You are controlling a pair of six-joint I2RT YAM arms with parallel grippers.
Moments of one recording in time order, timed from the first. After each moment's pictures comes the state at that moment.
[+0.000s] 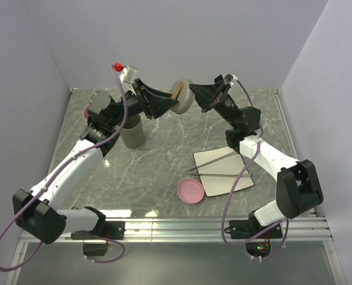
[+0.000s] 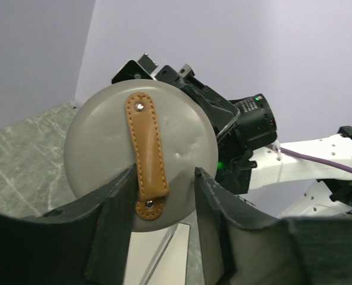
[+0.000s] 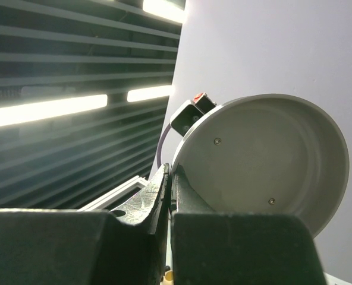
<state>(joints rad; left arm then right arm) -0.49 1.25 1.18 0.39 0.63 -0.61 0.41 1.47 0.99 1.19 -0.54 2.03</state>
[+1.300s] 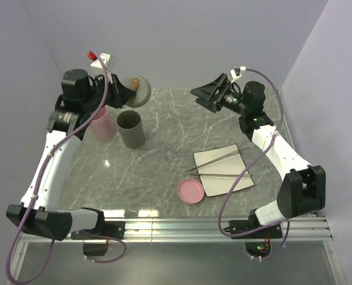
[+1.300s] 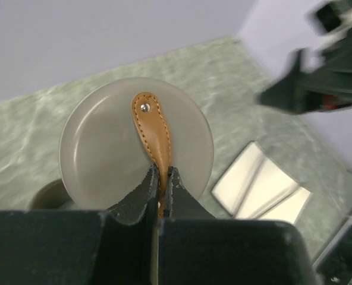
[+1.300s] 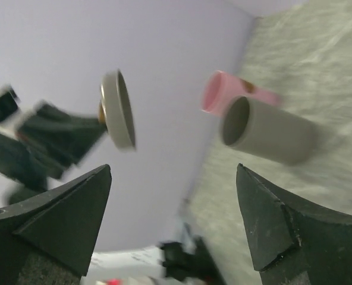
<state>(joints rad) -0.22 1.25 1.48 -0.41 0.47 -0.21 0.25 1.46 1.16 0.34 -0.69 1.18</state>
